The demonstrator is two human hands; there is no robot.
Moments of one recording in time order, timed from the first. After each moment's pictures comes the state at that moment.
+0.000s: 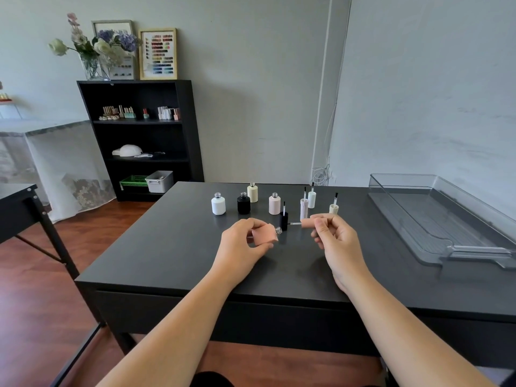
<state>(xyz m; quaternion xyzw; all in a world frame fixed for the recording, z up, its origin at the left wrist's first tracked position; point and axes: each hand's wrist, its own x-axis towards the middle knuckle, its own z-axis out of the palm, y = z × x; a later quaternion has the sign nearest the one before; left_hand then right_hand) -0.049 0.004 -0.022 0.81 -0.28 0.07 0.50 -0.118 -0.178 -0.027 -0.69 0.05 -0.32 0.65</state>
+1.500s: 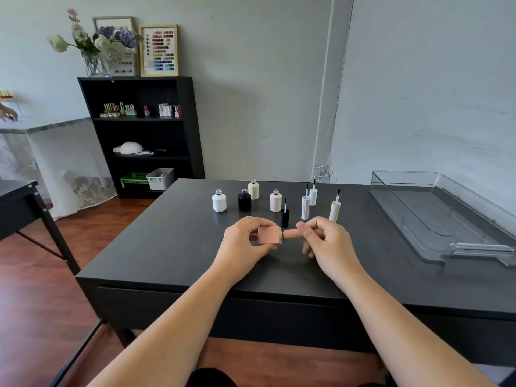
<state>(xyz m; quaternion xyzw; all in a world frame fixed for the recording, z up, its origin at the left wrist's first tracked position) -0.053 0.005 -0.020 0.81 -0.31 0.06 0.50 -0.122 -0.168 -0.022 -0.81 0.05 -0.26 0.53</state>
